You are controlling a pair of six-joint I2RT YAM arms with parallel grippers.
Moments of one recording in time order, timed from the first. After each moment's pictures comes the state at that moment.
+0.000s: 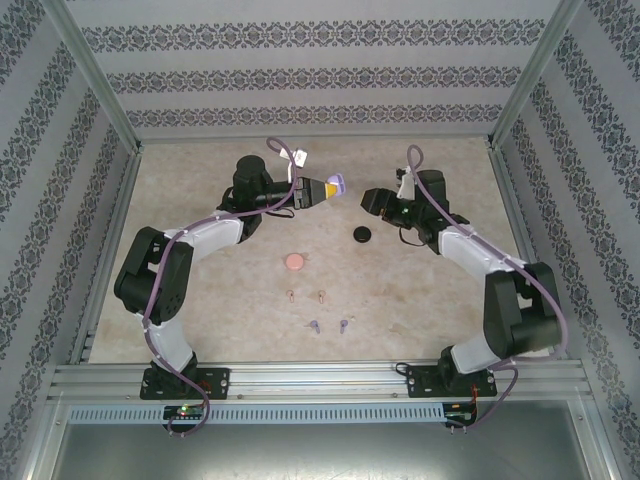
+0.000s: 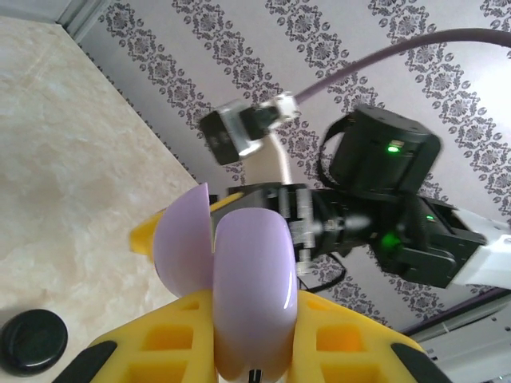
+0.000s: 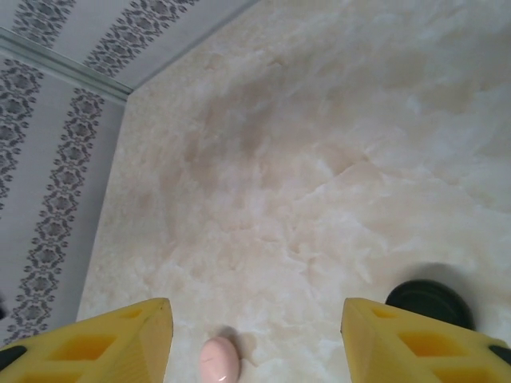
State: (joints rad) left arm -0.39 1.80 1.13 0.62 0.94 -0.79; right arm 0.21 1.47 0.89 0.01 -0.53 0.66
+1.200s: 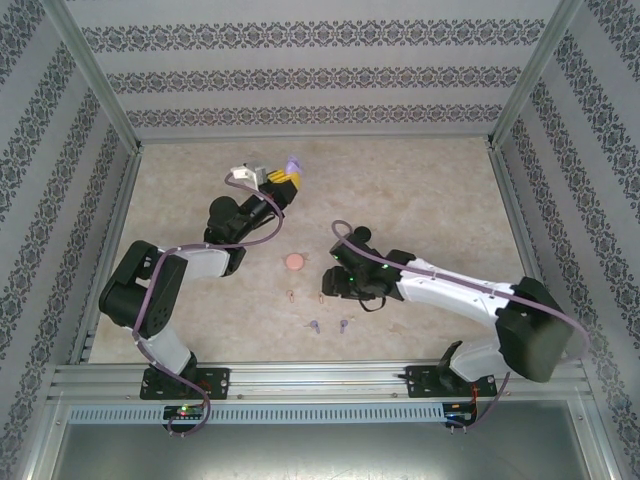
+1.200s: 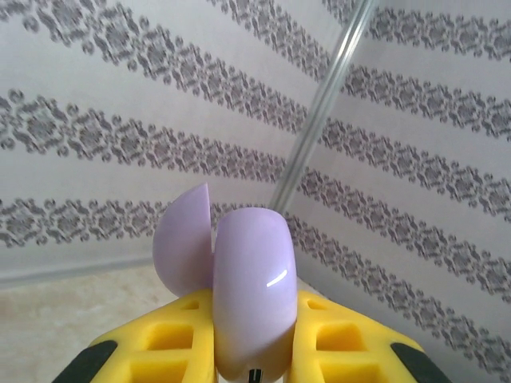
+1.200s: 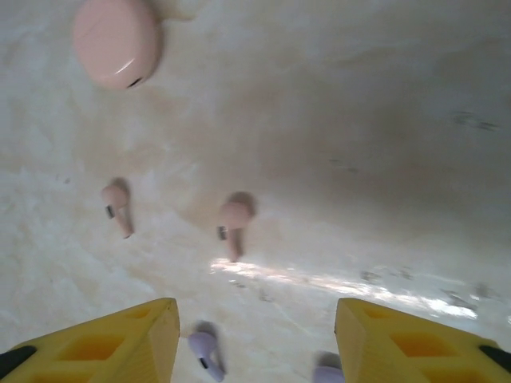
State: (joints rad) left arm -0.36 1.69 0.75 1.20 0.35 -0.46; right arm 0.88 1.43 0.89 -0.55 -0.05 0.89
